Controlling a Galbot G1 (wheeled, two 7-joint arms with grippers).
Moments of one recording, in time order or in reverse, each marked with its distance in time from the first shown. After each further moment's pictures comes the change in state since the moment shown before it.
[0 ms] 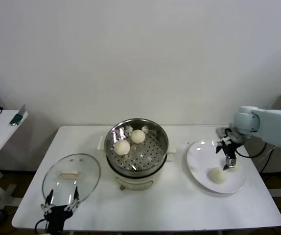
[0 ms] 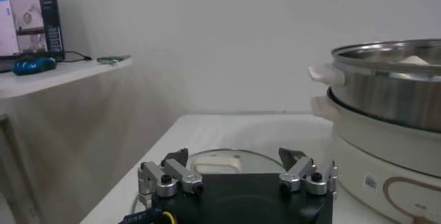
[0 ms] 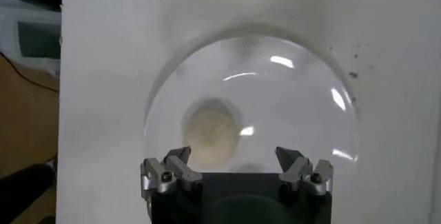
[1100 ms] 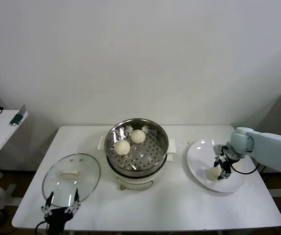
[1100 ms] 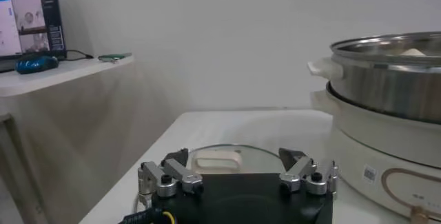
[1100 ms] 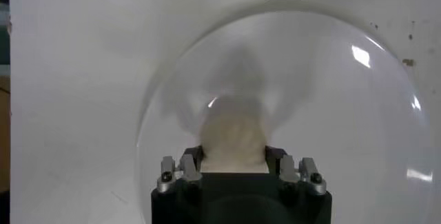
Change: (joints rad) left arm 0.013 -0.006 0.005 -0.004 0.017 -0.002 -0.009; right arm -0.226 -0.010 0.212 -0.043 -0.124 0.014 0.027
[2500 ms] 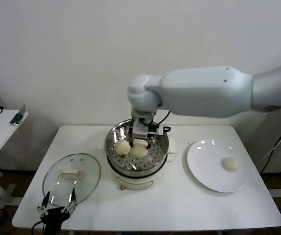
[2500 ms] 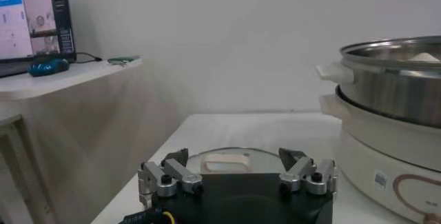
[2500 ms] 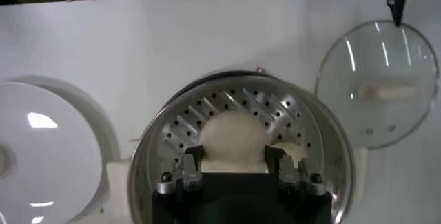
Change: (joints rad) left arm 0.007 0.001 -0.020 -0.013 -0.011 0.000 -0.002; right arm 0.465 0.654 -0.043 0.243 -0.161 0.548 -0.185
